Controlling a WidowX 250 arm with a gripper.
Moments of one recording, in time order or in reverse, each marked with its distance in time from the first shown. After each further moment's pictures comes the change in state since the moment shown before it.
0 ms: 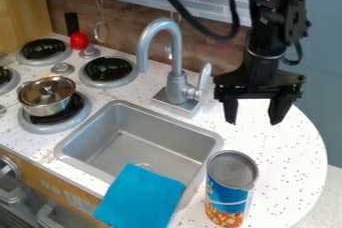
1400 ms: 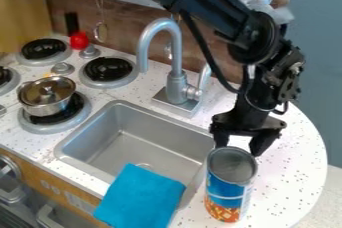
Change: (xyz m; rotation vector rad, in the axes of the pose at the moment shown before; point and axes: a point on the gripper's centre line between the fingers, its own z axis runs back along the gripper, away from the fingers) arm -0.011 -0.019 -0.084 0.166 -0.030 -0.035
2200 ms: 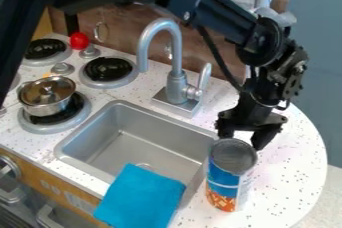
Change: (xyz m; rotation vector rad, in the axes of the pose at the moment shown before) arm 0.018 -0.010 -0.014 0.031 0.006 0.050
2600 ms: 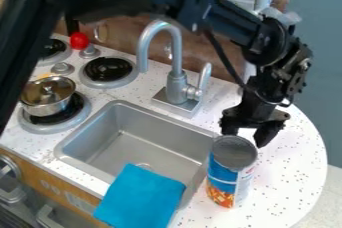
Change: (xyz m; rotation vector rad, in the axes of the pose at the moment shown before) arm 0.011 -0.006 0.001 0.000 -0.008 0.038
